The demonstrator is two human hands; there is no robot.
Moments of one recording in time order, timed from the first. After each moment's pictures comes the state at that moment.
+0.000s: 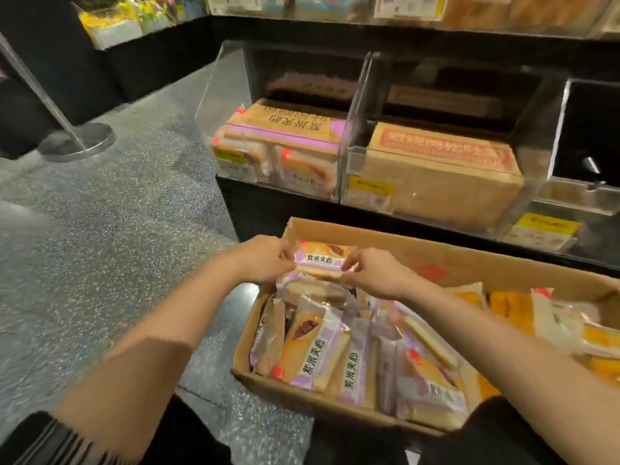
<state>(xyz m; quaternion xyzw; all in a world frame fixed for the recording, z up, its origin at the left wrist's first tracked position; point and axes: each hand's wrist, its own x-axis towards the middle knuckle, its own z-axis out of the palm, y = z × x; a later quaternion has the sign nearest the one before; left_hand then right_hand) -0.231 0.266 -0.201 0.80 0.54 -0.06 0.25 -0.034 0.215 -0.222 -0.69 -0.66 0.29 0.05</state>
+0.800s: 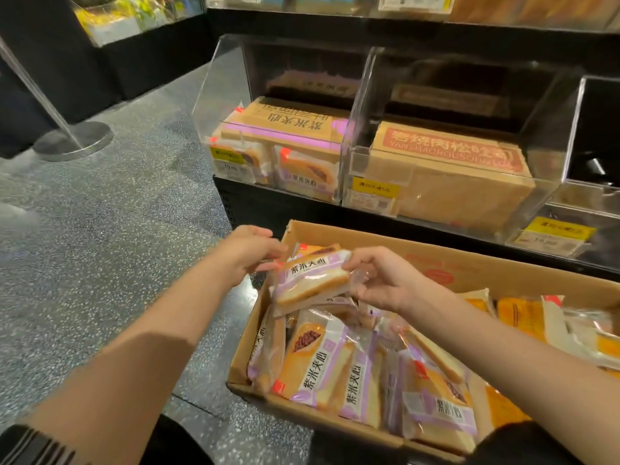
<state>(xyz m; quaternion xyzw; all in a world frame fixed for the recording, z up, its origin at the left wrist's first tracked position) -0.230 0.280 -0.207 0.43 0.64 0.25 0.58 -0.041 0.216 -0.220 -0.44 -0.08 0.79 0.42</state>
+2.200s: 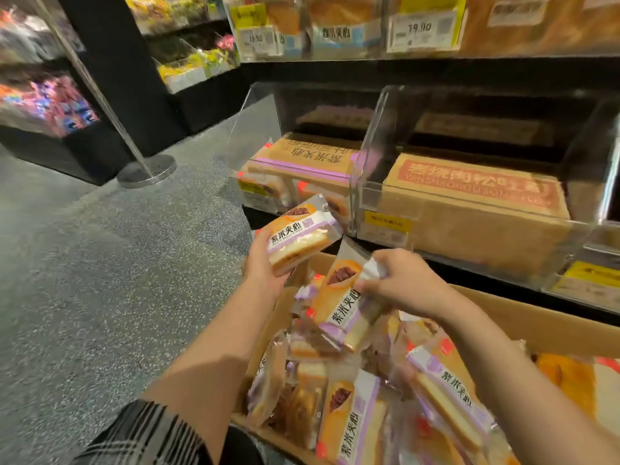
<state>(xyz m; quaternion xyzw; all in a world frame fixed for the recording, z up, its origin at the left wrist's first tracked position) -0.187 0.292 -0.212 0.16 0.52 0.56 0.62 0.005 0.231 -0.186 -0.62 -0.70 0.30 0.20</state>
